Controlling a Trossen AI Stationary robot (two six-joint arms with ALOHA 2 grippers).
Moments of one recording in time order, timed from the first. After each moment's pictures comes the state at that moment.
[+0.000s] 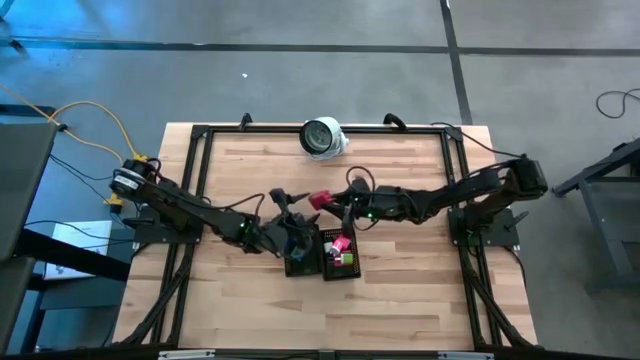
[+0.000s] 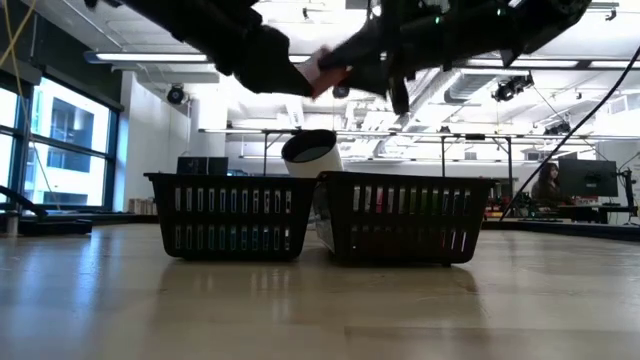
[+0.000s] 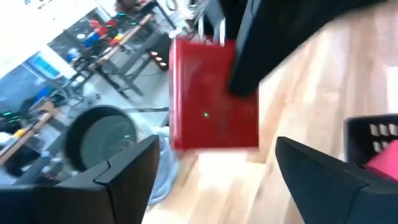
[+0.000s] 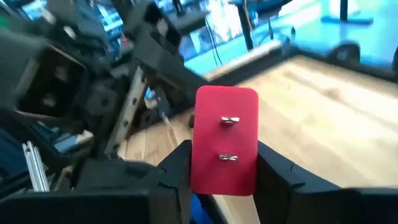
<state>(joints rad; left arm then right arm) -0.33 1.55 0.87 0.31 -1.01 0.19 0.07 1.55 0.75 0.64 0.25 0.44</state>
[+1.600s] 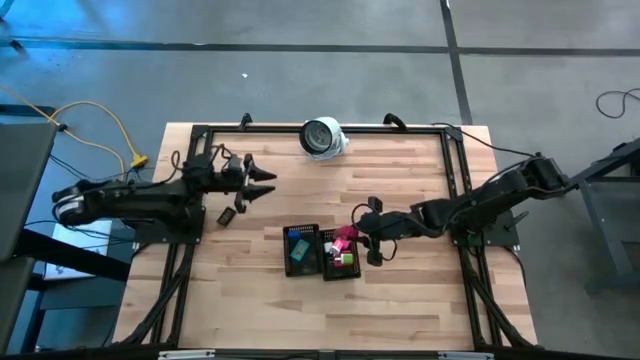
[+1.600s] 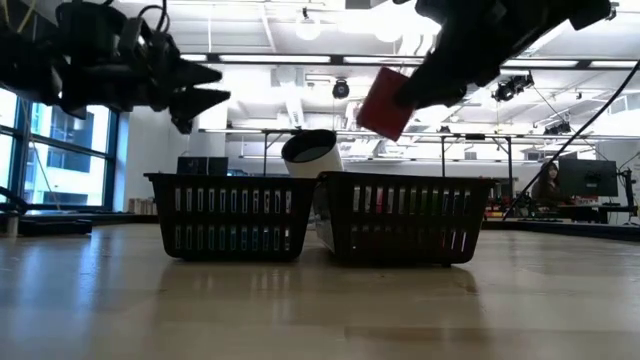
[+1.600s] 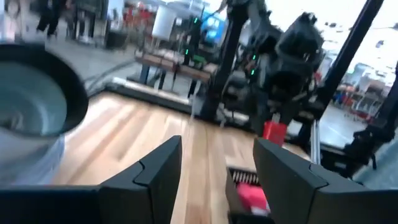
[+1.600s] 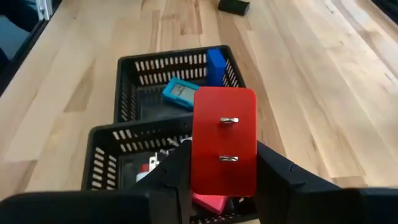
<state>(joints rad) 0.47 0.94 0.16 0.91 0.48 -0.31 0.27 1.37 0.75 0.04 0.25 0.21</state>
